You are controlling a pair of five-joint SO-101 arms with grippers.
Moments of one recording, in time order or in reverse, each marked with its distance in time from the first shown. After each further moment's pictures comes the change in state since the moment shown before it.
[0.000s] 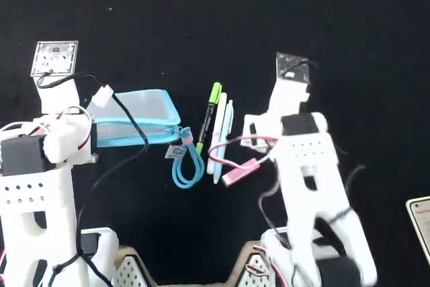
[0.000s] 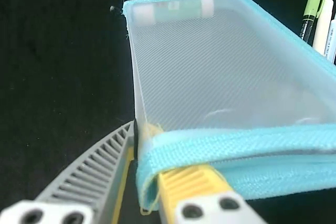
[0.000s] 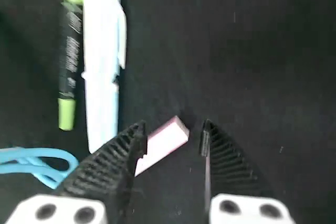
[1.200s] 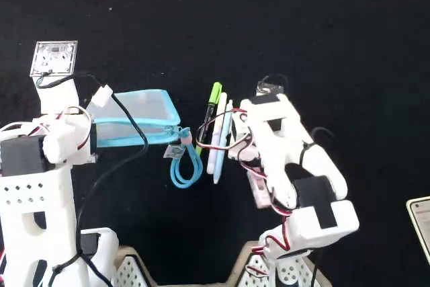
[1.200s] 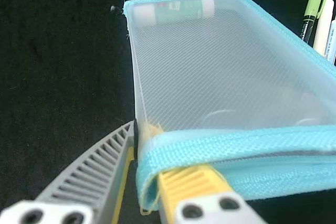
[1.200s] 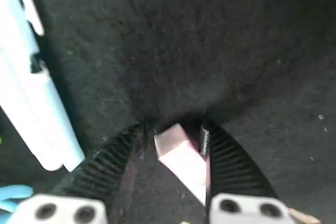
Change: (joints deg) left arm -0.2 0.0 0.0 0.0 0.0; right arm -3.5 33.9 -8.6 2.3 -8.2
